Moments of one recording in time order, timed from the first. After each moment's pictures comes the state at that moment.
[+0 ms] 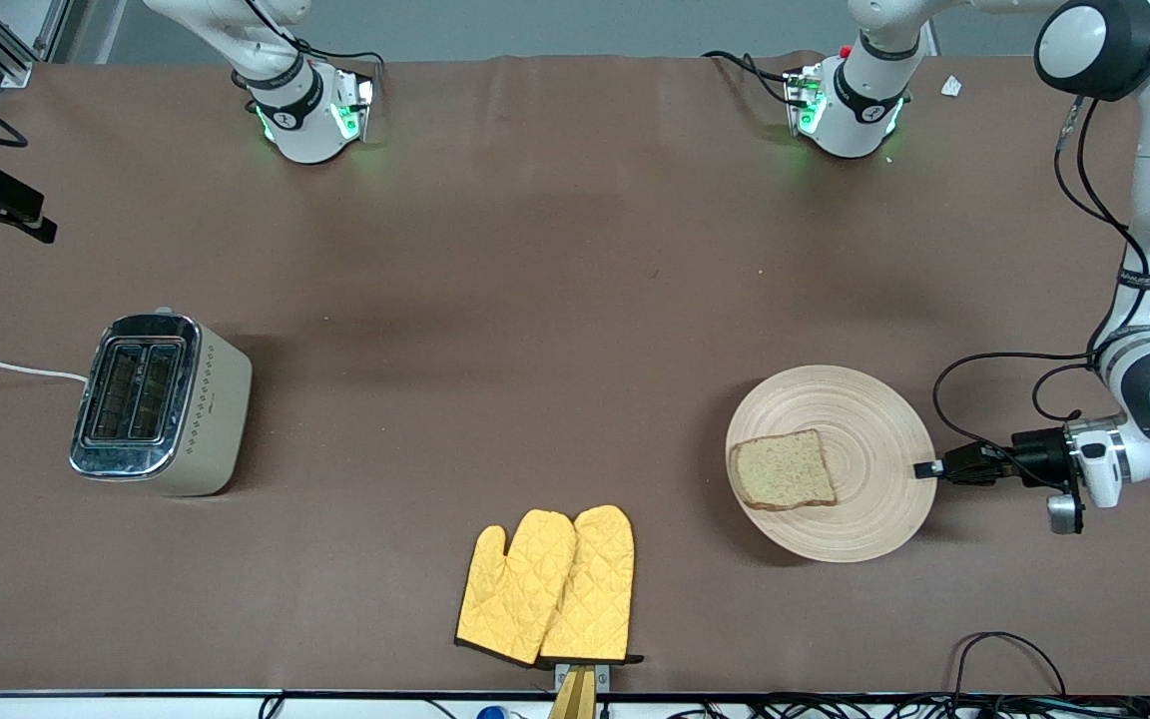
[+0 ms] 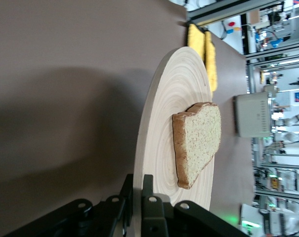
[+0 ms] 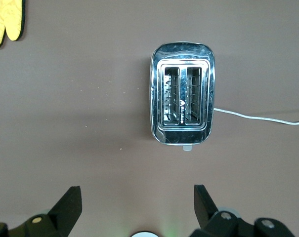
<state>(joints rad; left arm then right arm) 0.43 0.86 -0.29 -1.39 -0.81 1.84 0.74 -0.10 0.02 0.07 -1.41 0.00 1.38 -0.04</state>
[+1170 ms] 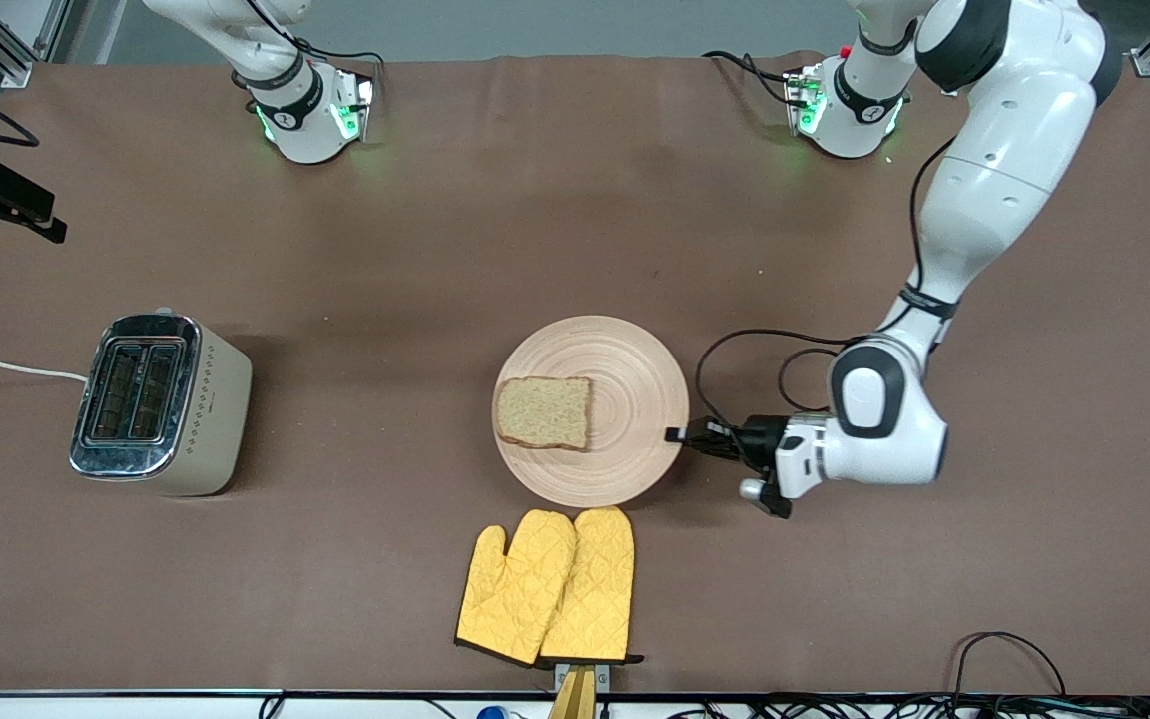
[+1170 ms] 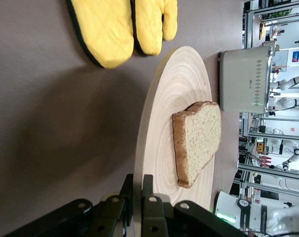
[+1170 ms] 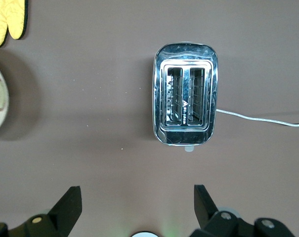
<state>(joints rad) -0.04 0.90 -0.37 -1.45 -0.91 2.13 0.55 -0.09 0.02 0.06 -1.41 0.00 1.38 -0.04</state>
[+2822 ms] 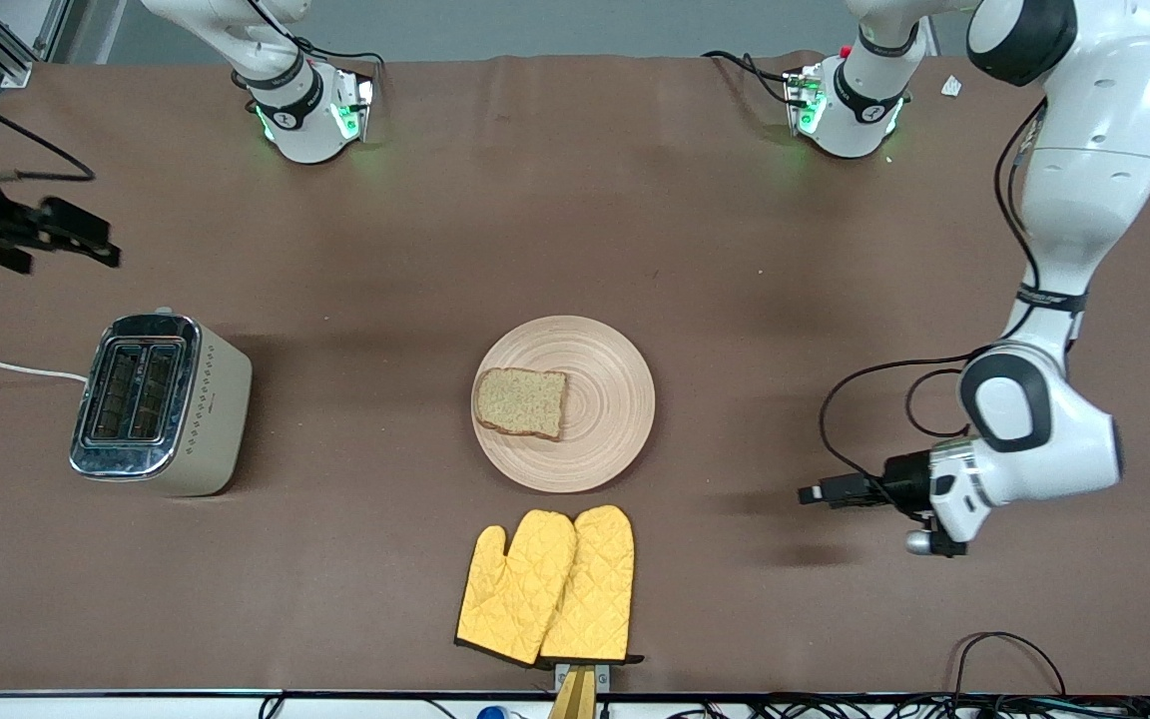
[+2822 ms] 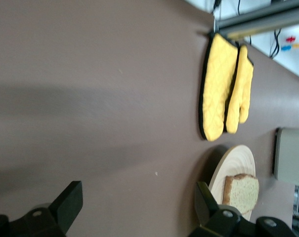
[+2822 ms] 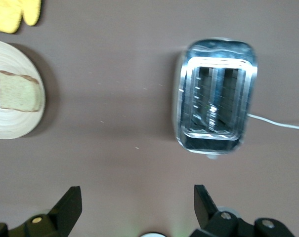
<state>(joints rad) 0.18 0.81 -0.30 -1.42 -0.71 2.19 0.37 -0.04 0.11 0.07 -1.44 0.07 1.44 -0.04</state>
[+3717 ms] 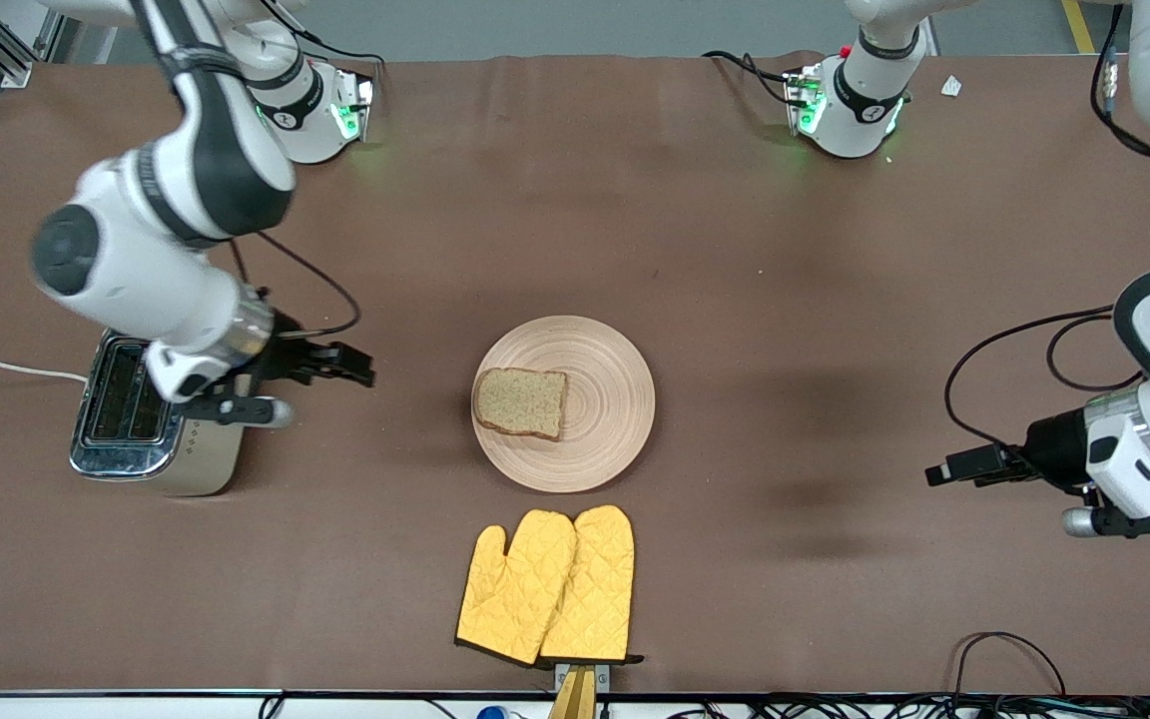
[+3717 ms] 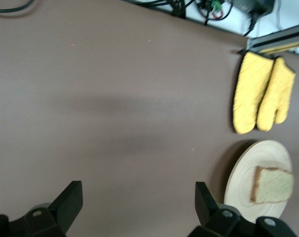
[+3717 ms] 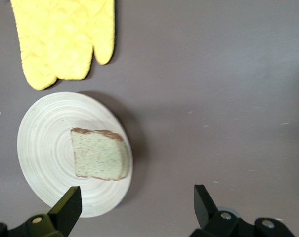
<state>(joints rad) 0.27 0.51 -0.30 -1.41 -0.30 1.96 0.07 0.27 0.26 0.08 -1.76 0.25 2.11 0.36</state>
